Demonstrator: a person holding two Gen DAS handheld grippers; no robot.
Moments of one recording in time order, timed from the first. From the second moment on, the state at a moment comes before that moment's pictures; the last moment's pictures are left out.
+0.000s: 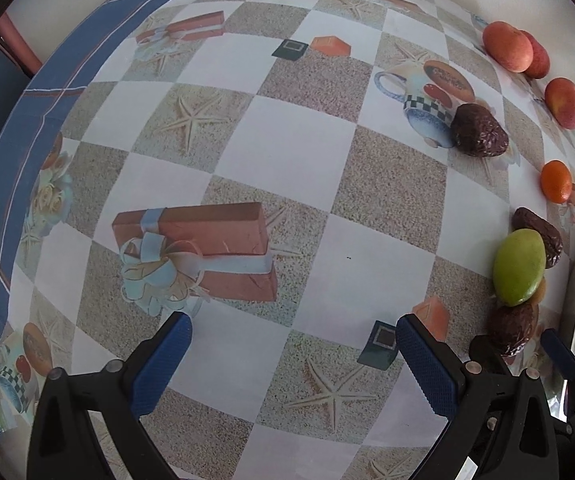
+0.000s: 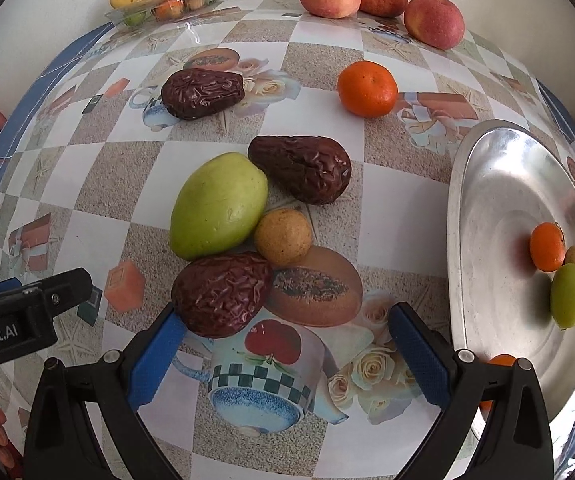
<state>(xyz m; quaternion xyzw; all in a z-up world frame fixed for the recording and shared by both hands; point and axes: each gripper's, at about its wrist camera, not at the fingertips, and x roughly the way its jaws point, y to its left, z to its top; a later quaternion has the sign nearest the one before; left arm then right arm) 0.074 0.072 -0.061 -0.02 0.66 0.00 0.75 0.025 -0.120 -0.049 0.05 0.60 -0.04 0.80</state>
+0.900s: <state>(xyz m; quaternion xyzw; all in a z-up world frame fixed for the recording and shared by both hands) 0.067 0.061 -0.071 -0.02 0.64 0.02 0.77 0.009 -0.115 -0.053 0.05 0.57 -0.04 0.82</state>
